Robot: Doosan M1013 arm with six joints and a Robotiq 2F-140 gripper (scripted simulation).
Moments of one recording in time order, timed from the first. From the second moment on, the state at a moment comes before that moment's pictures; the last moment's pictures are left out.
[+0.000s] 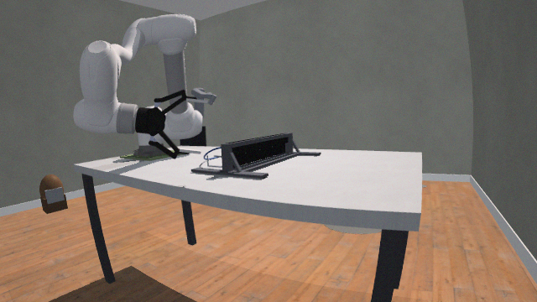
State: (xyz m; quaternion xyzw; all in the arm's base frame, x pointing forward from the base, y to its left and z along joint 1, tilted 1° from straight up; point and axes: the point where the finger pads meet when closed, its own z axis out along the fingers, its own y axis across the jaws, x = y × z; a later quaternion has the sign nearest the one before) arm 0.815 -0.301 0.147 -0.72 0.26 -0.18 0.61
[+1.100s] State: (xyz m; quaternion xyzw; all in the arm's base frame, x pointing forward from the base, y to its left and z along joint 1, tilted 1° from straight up) arm 0.791 -0.182 0.167 -0.82 0.19 -0.07 0.54
